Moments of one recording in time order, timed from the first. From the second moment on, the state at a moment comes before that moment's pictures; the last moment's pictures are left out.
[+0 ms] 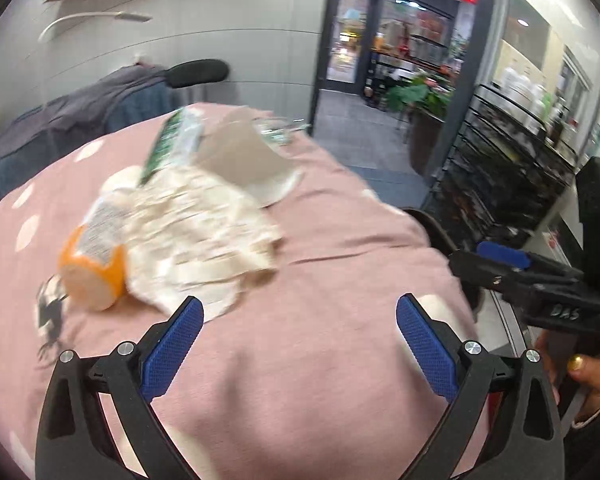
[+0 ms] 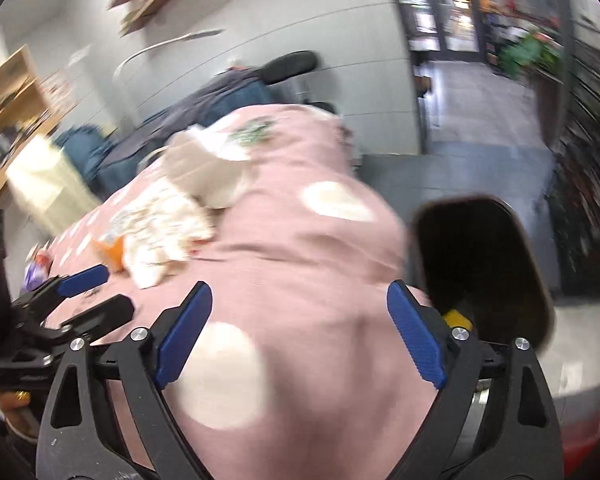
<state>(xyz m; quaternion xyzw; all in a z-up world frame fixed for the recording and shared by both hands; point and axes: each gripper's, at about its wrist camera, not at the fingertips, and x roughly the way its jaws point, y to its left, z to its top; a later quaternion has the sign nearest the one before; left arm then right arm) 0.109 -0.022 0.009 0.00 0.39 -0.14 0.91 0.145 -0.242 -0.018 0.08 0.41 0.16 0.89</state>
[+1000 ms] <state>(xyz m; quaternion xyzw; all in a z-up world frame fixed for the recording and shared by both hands) 0.154 0.145 0.000 -0.10 0.41 -0.04 0.90 0.227 -0.082 -0.037 -0.04 0.50 0.24 0.83</state>
